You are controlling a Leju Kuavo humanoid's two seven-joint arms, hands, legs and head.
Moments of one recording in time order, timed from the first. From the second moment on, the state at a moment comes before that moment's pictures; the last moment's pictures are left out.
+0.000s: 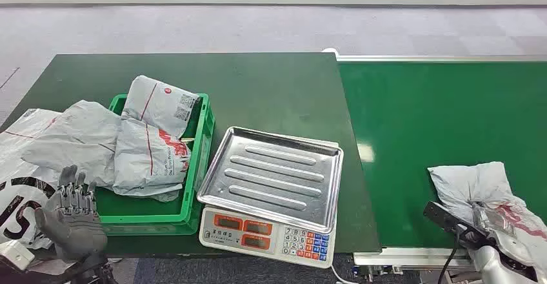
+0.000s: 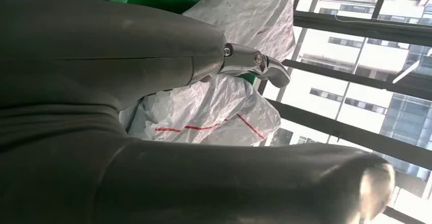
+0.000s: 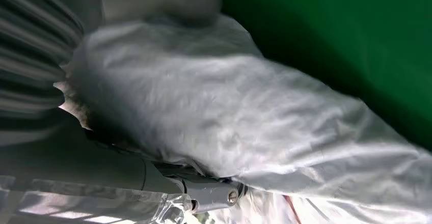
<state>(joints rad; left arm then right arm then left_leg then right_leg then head) 0.23 -0.21 0.14 -1.78 0.15 0.06 -0.50 -0.17 -0.38 -0.22 -0.72 1.16 0.19 0.01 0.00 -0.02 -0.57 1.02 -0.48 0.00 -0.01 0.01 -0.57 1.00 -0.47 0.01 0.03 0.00</state>
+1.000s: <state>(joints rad) 0.28 -0.23 0.15 -1.83 0.14 0.04 -0.50 -0.06 -0.22 -0.16 -1.07 1.21 -0.26 0.02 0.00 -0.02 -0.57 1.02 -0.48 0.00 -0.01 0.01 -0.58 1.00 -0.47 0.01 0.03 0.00</state>
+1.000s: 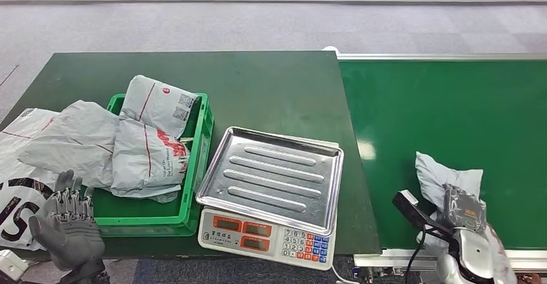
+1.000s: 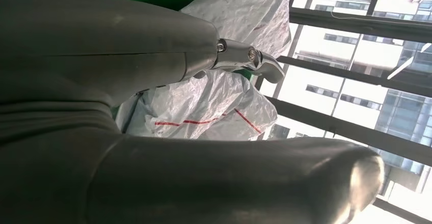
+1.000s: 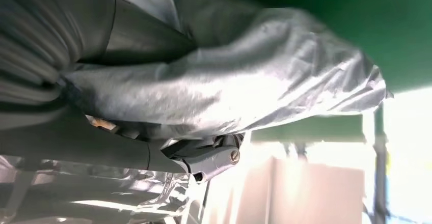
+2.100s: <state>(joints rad) 0.27 -0.26 0.15 -1.81 0.14 0.04 -0.53 0.05 0.02 -0.05 -1.72 0.95 -0.69 -0.36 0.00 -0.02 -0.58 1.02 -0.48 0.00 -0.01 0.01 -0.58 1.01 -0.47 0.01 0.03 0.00</state>
